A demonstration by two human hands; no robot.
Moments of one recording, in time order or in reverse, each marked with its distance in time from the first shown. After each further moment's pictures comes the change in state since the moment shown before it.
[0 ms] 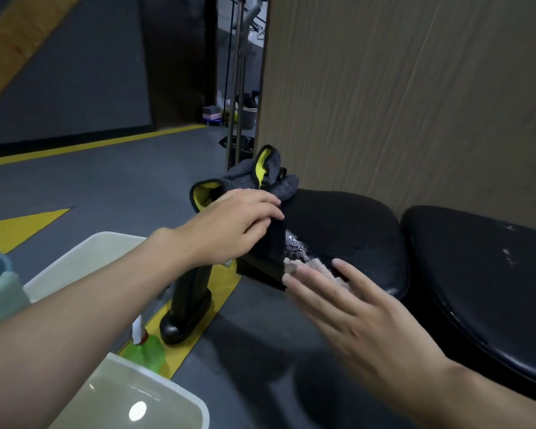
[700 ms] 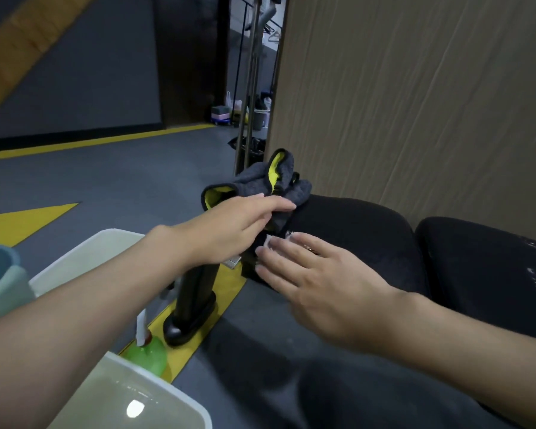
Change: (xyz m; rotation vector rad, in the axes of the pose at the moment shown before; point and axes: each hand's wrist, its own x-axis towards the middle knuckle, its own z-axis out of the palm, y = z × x) left_hand -0.003 -0.007 -0.010 -0.215 -0.088 -0.108; right_hand 0.081 0.029 -0.010 0.177 0.044 -0.121
